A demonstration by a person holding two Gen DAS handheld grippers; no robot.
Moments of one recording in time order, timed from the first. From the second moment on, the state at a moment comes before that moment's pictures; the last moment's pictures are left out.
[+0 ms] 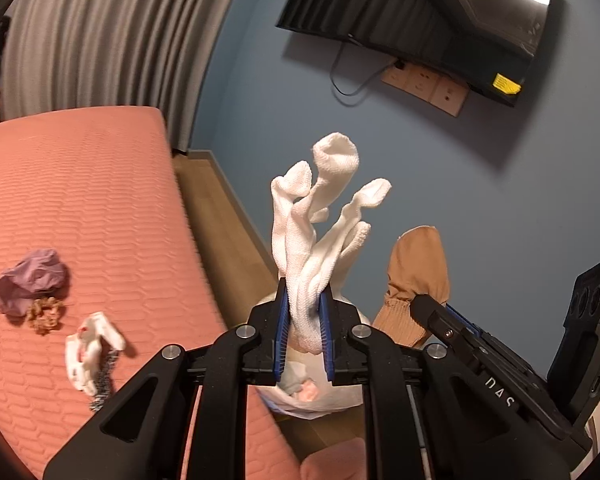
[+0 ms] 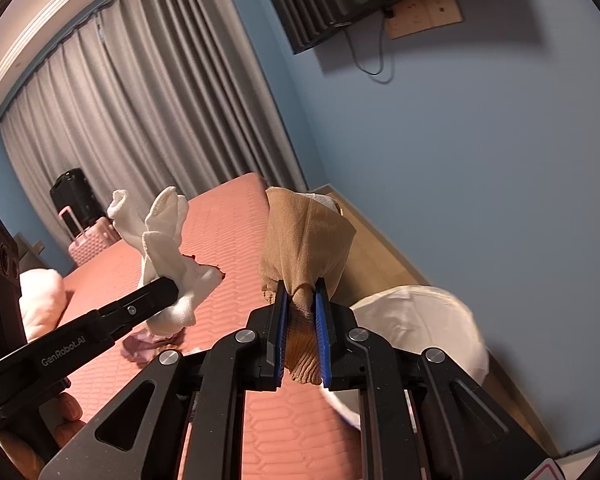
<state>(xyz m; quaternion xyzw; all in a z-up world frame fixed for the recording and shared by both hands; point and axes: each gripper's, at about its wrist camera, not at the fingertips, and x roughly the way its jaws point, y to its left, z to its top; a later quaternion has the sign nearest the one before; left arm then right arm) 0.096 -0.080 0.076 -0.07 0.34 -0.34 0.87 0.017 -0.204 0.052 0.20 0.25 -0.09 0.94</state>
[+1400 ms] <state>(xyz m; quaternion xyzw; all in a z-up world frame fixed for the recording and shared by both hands) 0.118 -0.120 0.054 -0.05 0.35 -0.30 0.89 0.029 -0.249 0.026 0.19 0.25 -0.13 0.94</state>
